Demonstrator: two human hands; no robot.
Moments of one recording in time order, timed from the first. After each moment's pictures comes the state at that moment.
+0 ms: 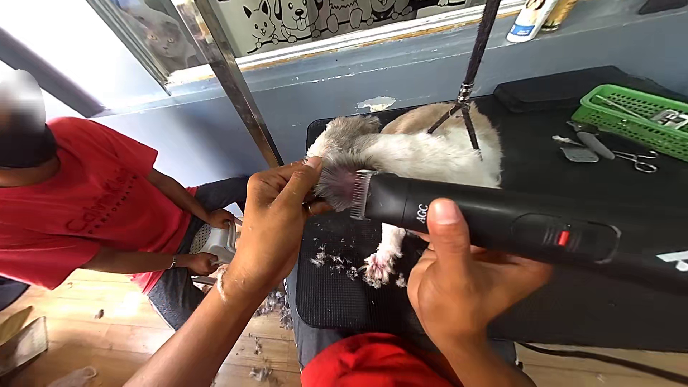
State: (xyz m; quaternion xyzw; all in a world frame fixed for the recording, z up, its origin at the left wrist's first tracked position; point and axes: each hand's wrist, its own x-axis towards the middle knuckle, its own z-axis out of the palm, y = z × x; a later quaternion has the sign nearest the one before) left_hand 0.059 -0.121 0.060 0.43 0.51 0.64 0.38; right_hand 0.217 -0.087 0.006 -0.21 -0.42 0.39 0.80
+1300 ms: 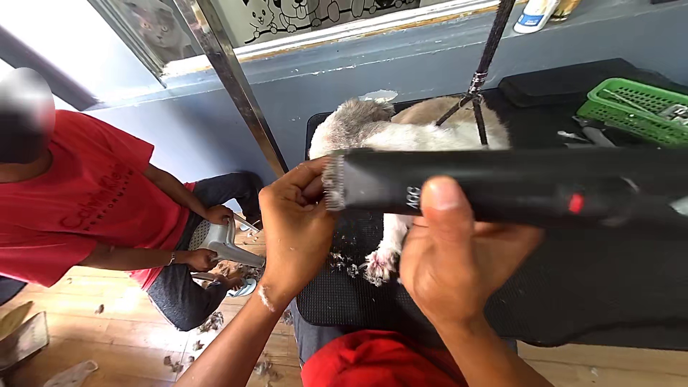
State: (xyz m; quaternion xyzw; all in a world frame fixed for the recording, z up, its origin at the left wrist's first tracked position) left_hand 0.075 -0.117 0.033 0.53 0.53 0.64 0.17; right_hand 0.205 -0.076 0.023 -0.09 -0.46 0.46 0.76
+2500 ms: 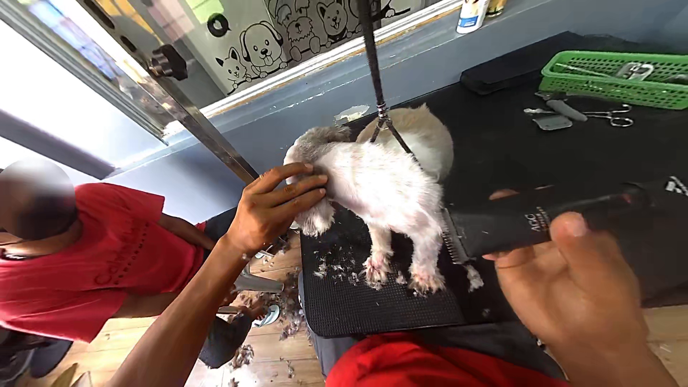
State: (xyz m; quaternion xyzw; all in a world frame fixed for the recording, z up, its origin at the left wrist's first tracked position) left_hand -0.016 -0.060 0.042 0.90 0.28 0.30 -0.15; right_hand 0.351 -0.073 -0.023 -0.20 -0.40 0.60 0.66
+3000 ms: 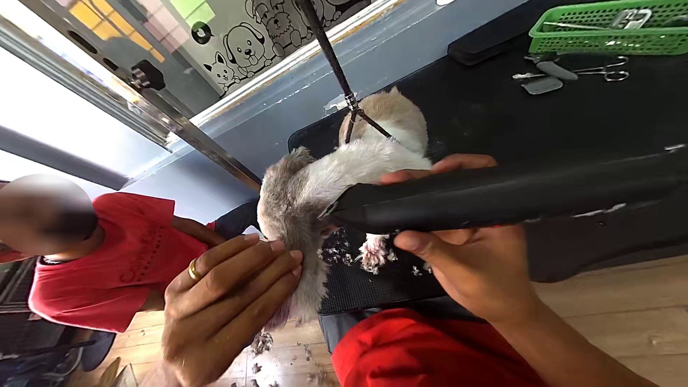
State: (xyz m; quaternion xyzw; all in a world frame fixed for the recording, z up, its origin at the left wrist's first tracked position) left_hand 0.043 -0.198 0.086 0.88 0.35 0.25 -0.20; right_hand 0.310 -0.094 0.002 -0.09 -0.50 0.56 0.66
